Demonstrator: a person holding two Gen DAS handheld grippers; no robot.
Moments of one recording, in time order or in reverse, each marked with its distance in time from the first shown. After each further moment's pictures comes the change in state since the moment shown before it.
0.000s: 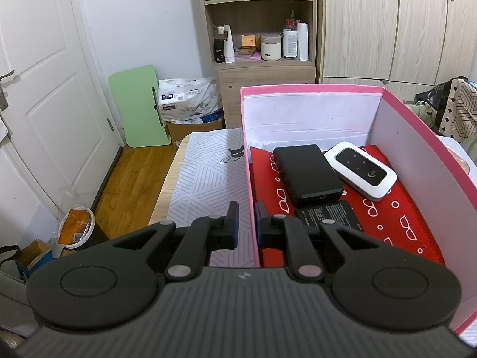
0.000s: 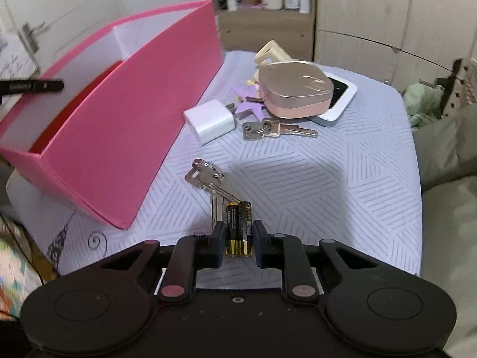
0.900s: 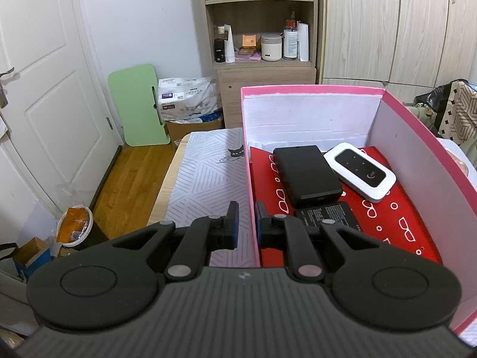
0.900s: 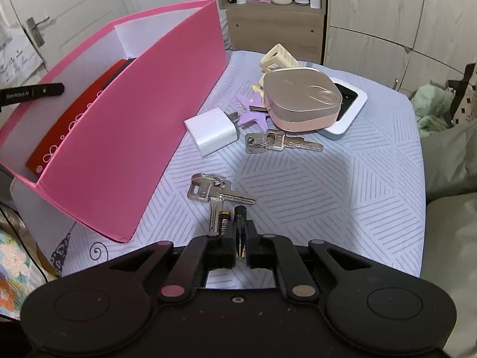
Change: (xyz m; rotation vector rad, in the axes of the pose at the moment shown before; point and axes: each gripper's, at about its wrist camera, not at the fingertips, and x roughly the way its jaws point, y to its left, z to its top) left arm 0.000 0.001 0.001 -0.009 0.001 -0.006; right arm 0.007 -0.002 0.020 -0.013 0.027 0.031
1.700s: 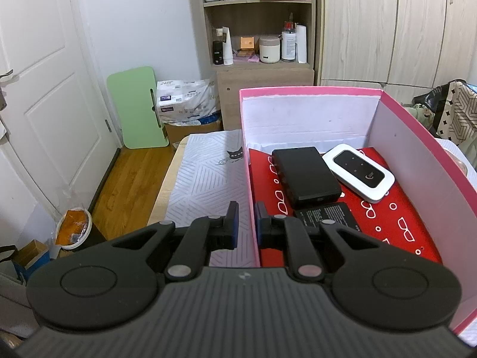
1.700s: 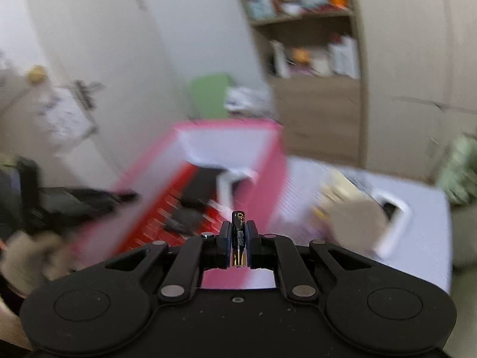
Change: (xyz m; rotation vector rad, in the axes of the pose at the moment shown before) left arm 0.000 0.000 -0.001 0.002 -0.012 -0.006; right arm -0.068 0.032 0.081 -0.017 -0.270 0.235
